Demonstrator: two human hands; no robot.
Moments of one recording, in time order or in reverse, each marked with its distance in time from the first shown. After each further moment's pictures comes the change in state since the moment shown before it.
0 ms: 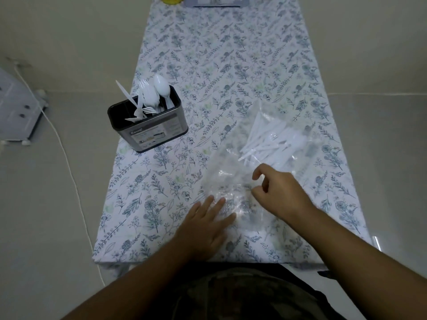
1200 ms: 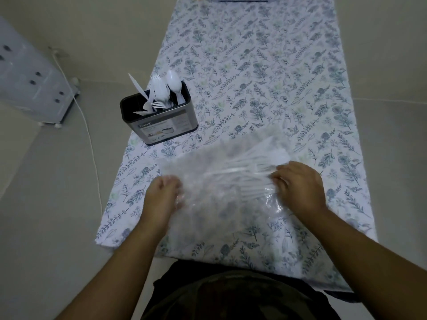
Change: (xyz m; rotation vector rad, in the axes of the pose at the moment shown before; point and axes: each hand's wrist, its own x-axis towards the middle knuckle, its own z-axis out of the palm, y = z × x) left_hand -0.007 -0.012 -0.085 -1.488 0.748 -1.052; right_hand 0.064 0.103 0.017 -0.259 0.267 -0.272
